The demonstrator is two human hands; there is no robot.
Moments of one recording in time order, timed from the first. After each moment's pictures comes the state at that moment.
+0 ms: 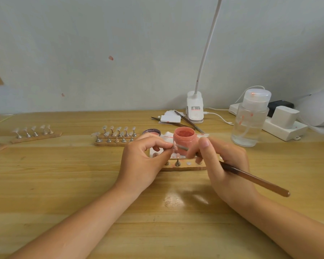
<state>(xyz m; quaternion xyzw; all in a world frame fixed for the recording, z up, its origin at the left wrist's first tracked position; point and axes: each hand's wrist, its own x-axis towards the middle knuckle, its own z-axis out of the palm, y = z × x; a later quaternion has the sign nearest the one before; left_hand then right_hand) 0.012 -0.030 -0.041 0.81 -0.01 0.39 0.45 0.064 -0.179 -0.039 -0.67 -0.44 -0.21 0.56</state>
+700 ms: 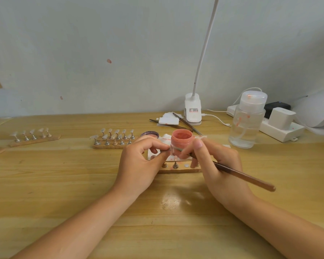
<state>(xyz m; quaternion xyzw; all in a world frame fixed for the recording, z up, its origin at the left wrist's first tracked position) 0.011 -0.031 -0.038 0.81 0.00 0.38 0.45 0.063 -0.177 -0.039 -0.68 -0.41 -0.15 0.59</state>
